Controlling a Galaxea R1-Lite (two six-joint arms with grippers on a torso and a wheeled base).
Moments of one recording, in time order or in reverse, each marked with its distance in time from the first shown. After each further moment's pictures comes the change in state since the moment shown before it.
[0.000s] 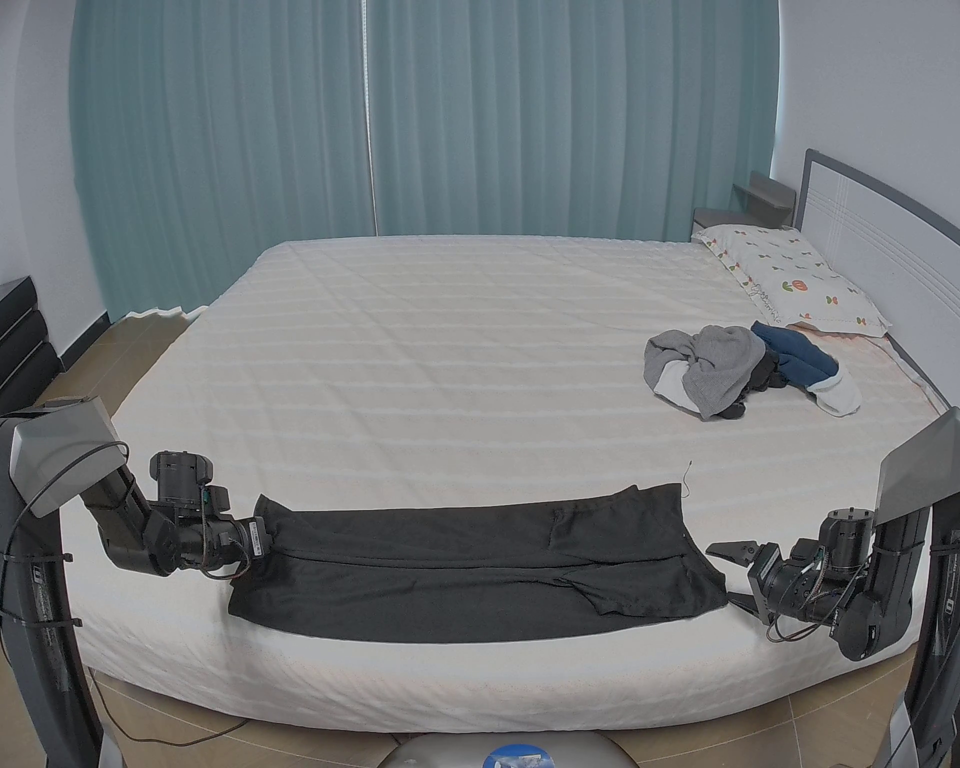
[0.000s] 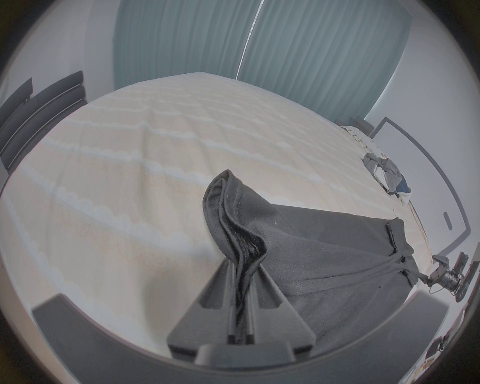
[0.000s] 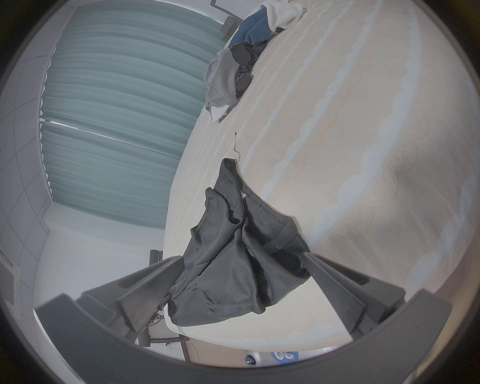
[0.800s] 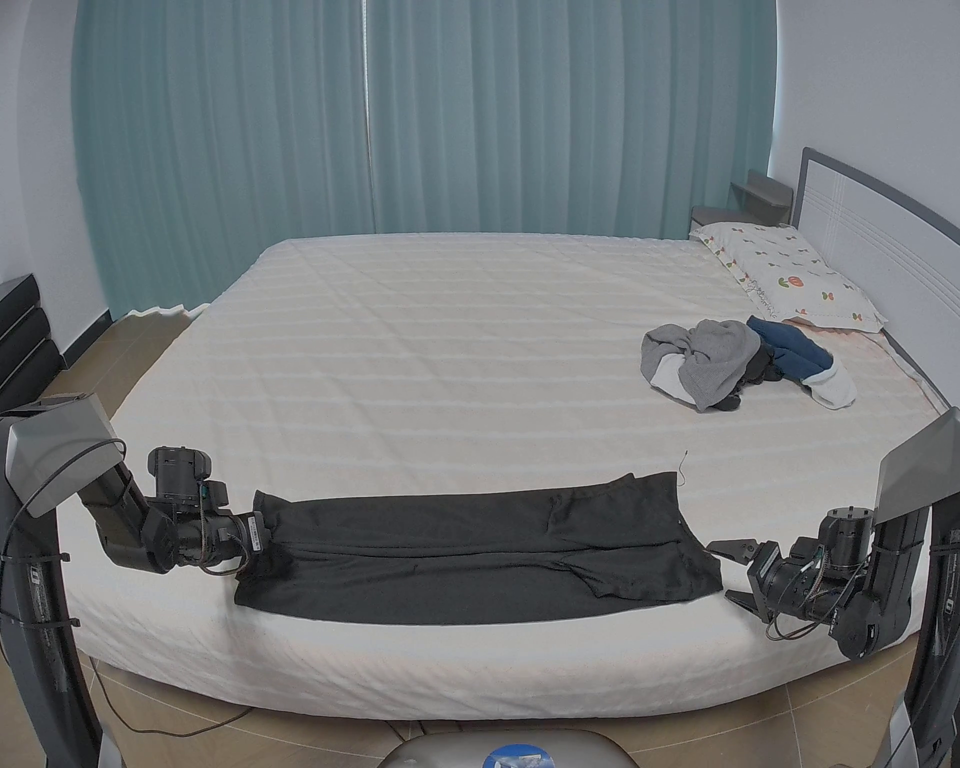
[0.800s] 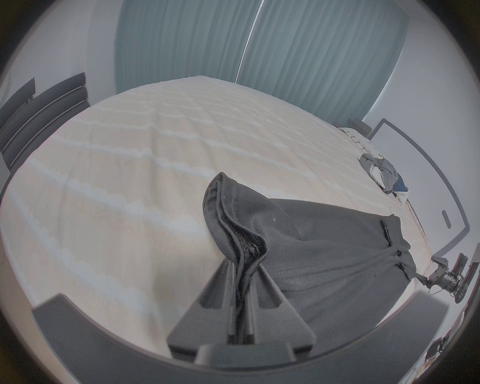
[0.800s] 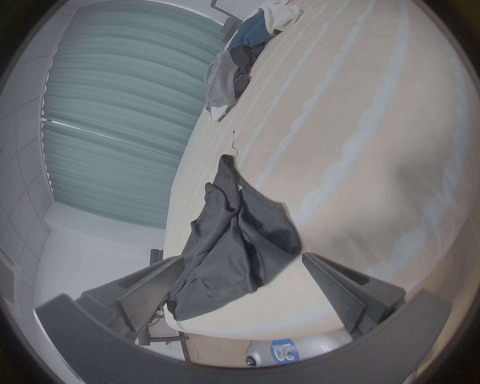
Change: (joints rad) left arm 0.002 -0.016 -0.002 -0.002 0.005 -0.004; right arm 0.000 0.002 -0.009 0.000 0.000 0.001
